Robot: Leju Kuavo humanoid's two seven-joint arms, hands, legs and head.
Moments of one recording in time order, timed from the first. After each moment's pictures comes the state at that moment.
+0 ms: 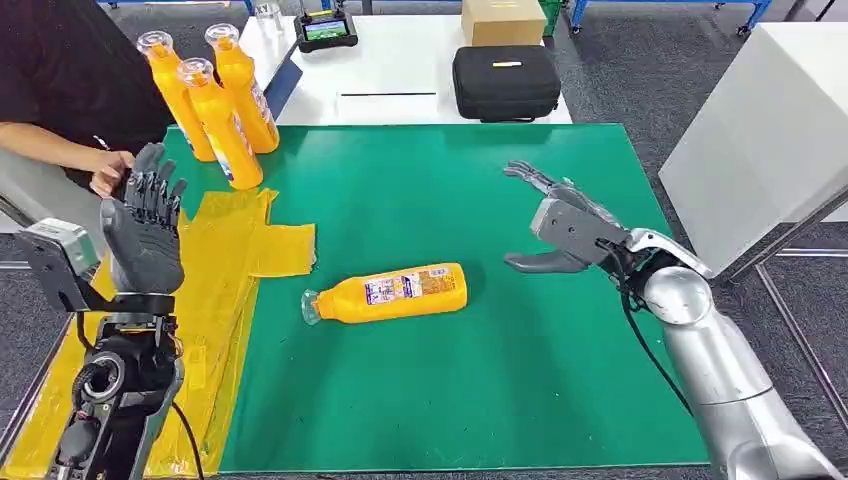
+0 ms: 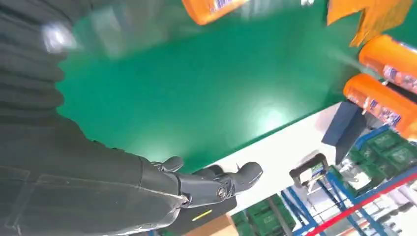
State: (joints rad) left arm -0.19 0.14 -0.16 -1.73 0.17 0.19 -0.15; right arm -0.58 -0.31 0.40 -1.37 0.26 0.29 -0.04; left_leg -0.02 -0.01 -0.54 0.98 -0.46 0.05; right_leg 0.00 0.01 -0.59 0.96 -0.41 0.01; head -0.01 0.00
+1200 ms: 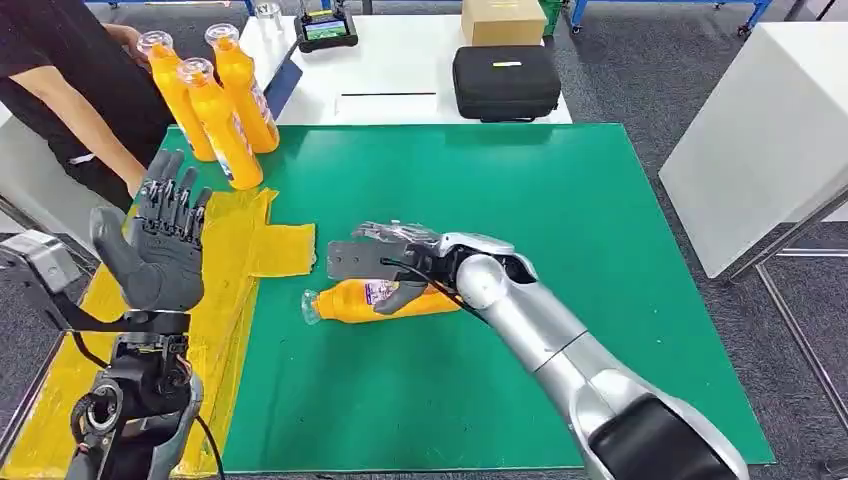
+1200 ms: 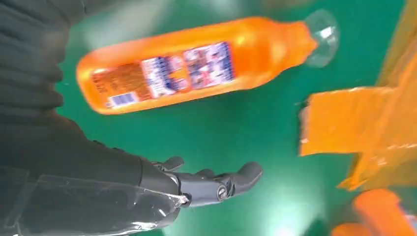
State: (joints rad) left arm -0.11 0.05 -0.21 -1.92 0.26 0.22 -0.05; right arm -0.79 0.17 0.71 -0.88 0.47 0.38 0.14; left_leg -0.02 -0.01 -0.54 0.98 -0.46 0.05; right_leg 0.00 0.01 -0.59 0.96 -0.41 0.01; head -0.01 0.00
